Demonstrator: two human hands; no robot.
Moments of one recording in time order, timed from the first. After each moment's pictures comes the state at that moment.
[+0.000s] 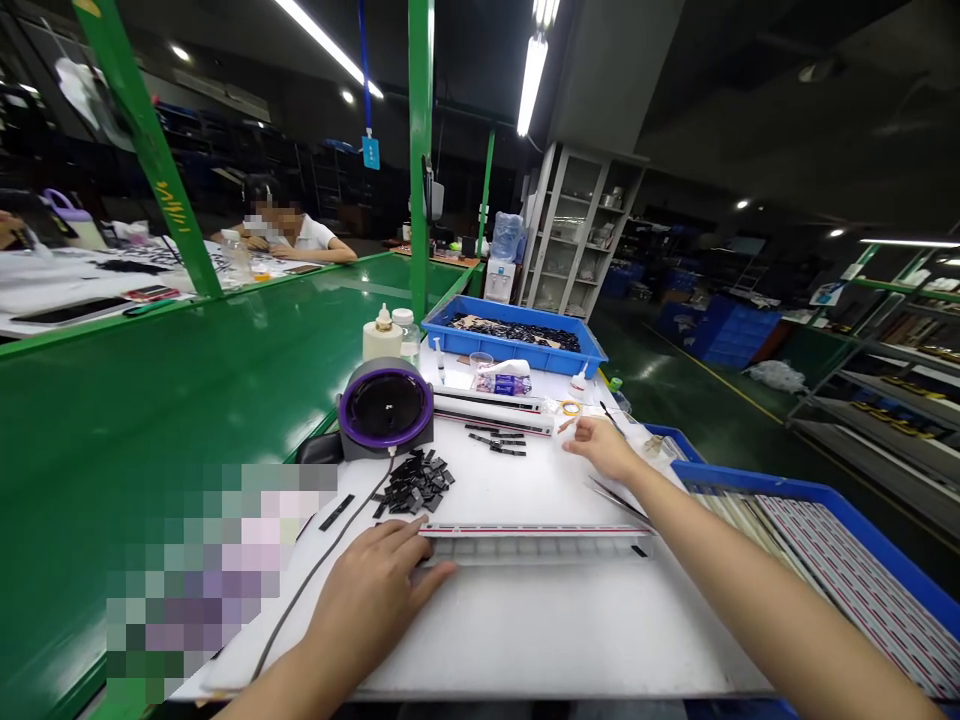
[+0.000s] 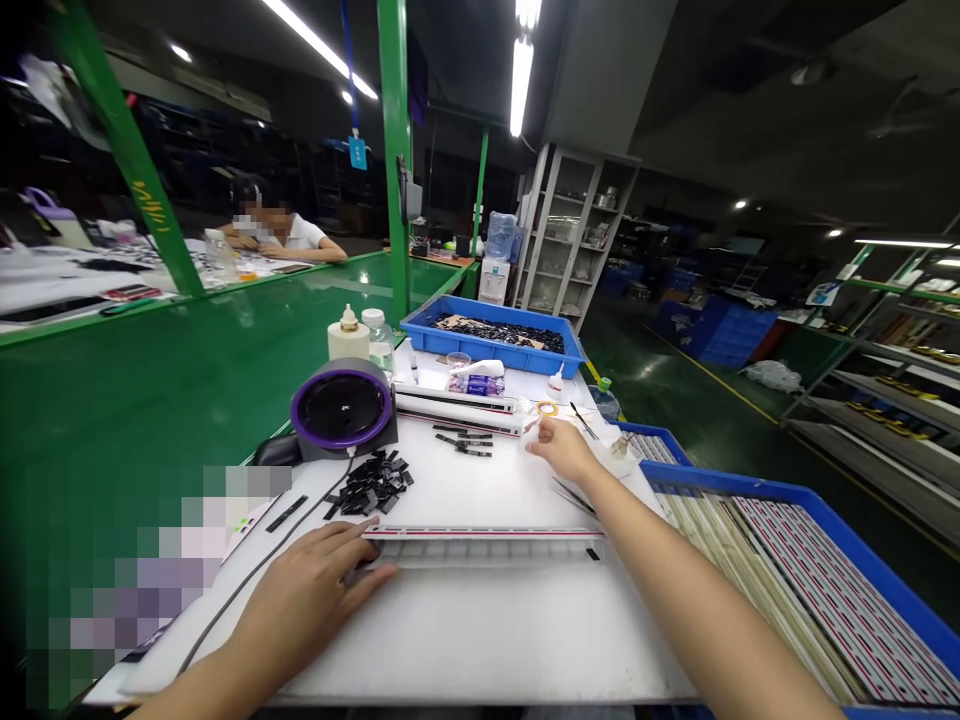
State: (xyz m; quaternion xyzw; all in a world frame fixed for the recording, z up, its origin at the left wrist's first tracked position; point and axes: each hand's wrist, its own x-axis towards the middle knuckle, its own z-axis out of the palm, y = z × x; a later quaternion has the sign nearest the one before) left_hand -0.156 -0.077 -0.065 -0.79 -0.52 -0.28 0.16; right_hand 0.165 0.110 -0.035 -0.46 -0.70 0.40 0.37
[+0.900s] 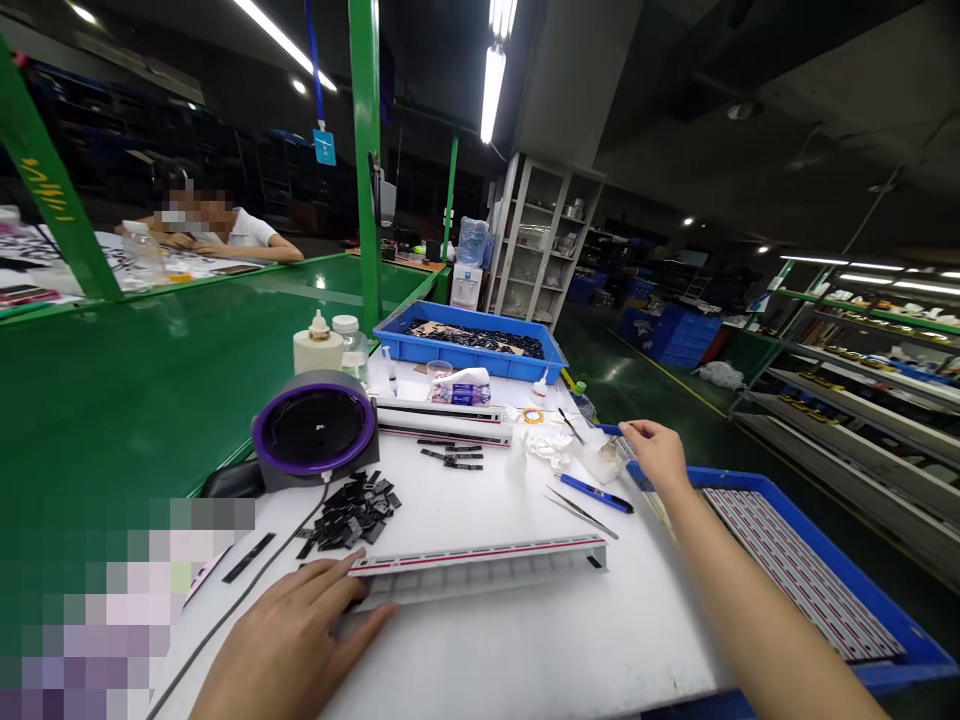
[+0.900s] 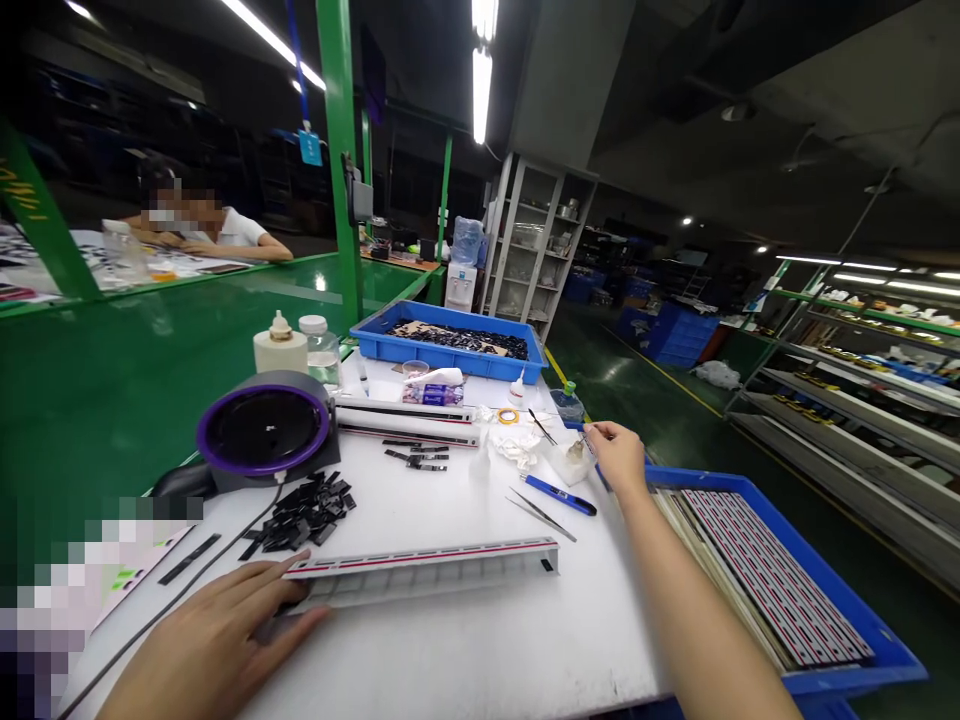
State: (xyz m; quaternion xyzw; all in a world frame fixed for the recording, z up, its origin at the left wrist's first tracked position) left_hand -0.160 -0.070 -0.070 -0.79 -0.50 -0.29 0.21; right_hand 0.295 0.100 -0.018 -0.66 -0.56 0.09 0.49
